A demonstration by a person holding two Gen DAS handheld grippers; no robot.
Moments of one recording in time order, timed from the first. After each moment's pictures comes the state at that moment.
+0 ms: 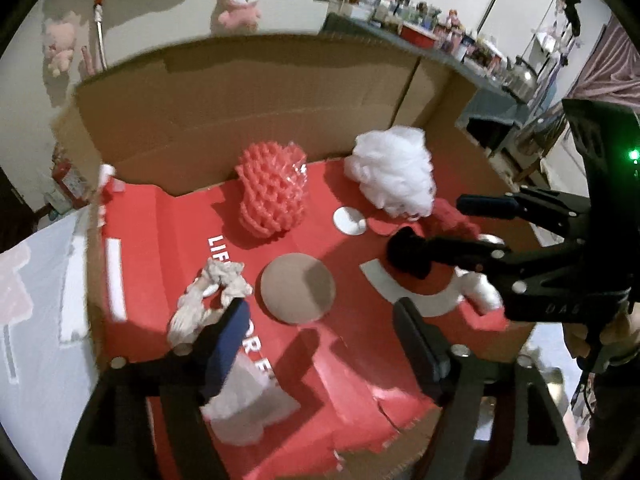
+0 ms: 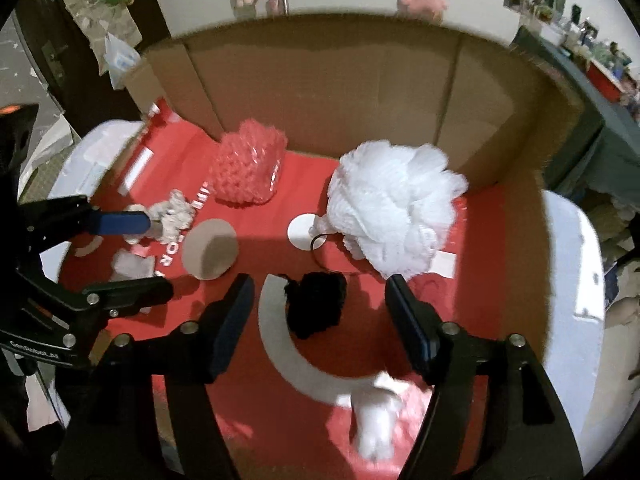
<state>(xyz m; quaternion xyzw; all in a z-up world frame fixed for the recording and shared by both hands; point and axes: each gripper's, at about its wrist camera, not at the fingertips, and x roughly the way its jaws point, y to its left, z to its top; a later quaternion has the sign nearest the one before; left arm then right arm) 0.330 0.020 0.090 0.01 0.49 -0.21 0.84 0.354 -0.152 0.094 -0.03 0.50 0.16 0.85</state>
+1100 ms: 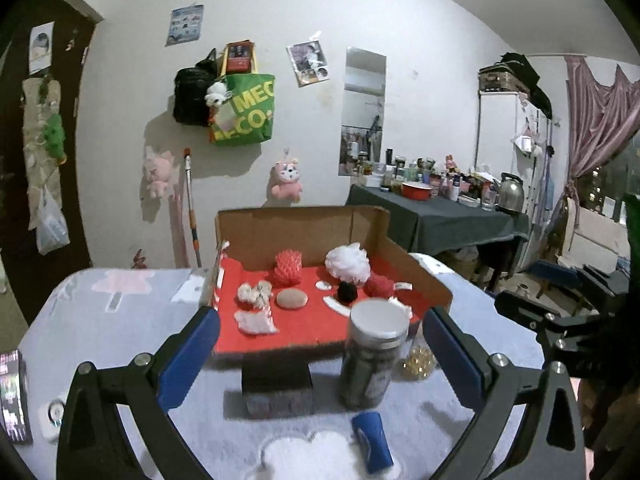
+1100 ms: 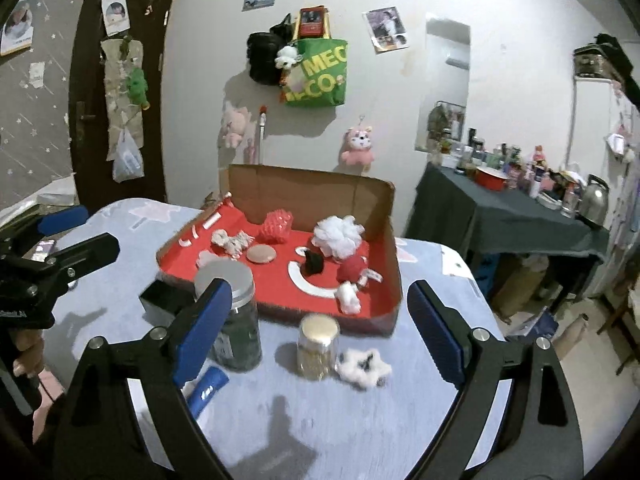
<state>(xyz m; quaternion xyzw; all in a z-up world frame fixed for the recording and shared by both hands) 0.038 0.019 0.154 -0.01 0.18 -0.11 0.98 0.038 -0.159 0.165 -0.05 0.21 0.05 0.97</state>
